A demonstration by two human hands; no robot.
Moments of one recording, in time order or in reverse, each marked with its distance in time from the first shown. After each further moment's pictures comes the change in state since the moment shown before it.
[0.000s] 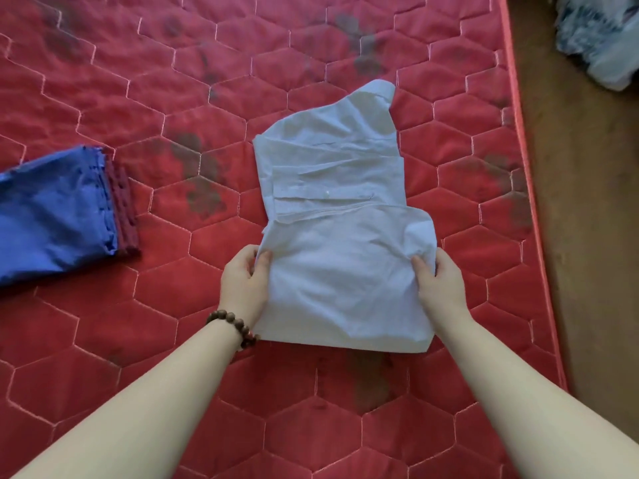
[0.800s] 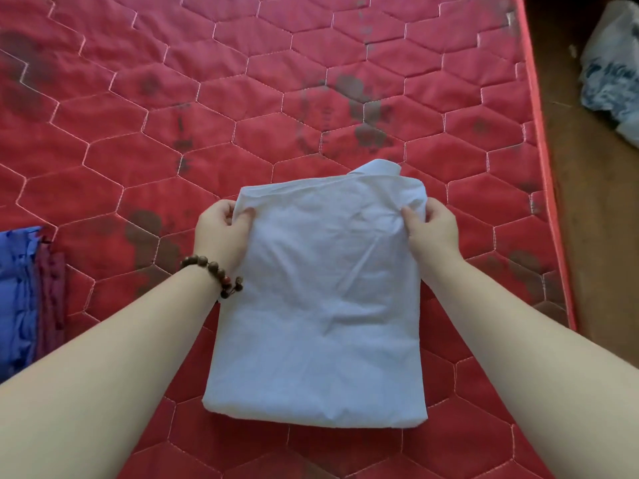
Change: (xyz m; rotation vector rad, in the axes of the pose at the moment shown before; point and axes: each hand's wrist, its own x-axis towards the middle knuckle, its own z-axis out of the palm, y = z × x) left_hand 0.219 0.072 0.039 0.007 0.188 -0.055; right_hand 0.239 -0.100 0.051 0.102 -0.020 -0.094
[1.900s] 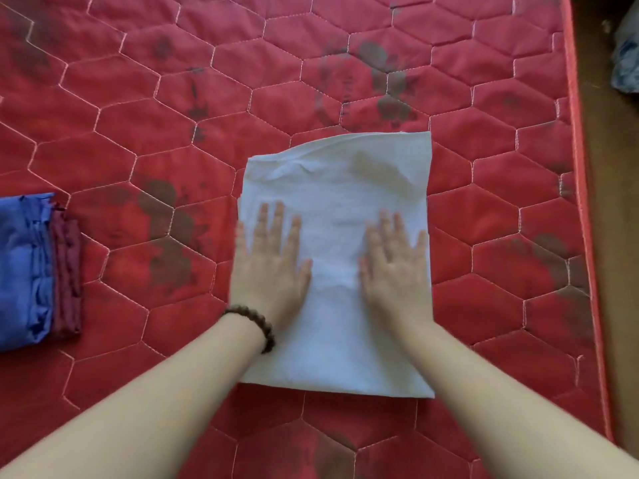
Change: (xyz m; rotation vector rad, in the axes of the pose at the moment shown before) left_hand -0.076 -0.045 0.019 1.012 -0.144 0.558; right_hand -0.096 0.045 0.043 -1.031 -0.061 -0.687
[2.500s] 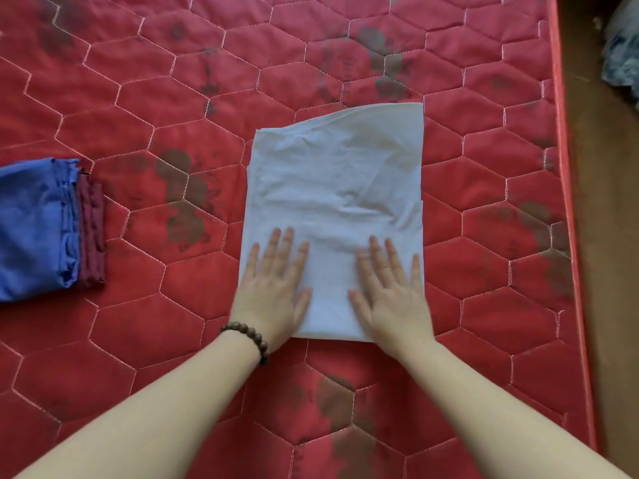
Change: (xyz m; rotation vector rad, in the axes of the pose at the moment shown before) left_hand -0.089 0.002 0.015 0.047 -0.074 0.122; right_hand -0.097 0.001 0.001 -0.027 -0.256 -0.068
